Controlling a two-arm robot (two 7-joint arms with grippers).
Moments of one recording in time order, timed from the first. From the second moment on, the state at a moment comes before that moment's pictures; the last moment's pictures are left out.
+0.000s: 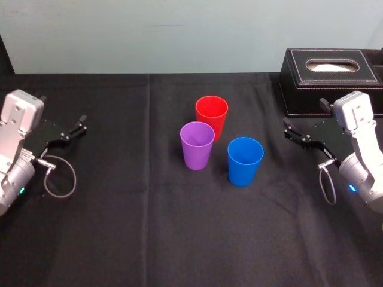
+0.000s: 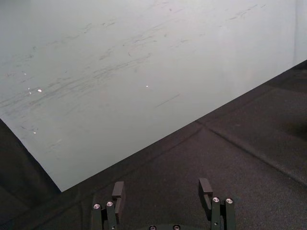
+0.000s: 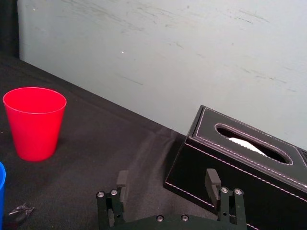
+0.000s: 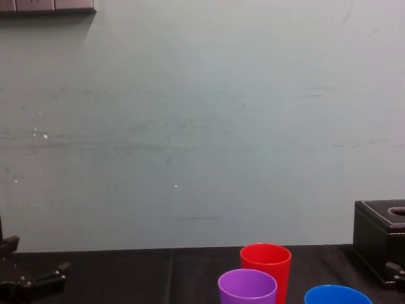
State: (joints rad) left arm -0.20 0.60 0.45 -1.41 -0.25 -0.12 0.03; right arm 0.20 0.60 -0.45 -1.41 0.25 -0.12 -0.03
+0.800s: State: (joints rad) left arm -0.20 0.60 0.45 -1.41 -0.25 -0.12 0.03; right arm 0.20 0.60 -0.45 -1.41 0.25 -0.12 -0.03
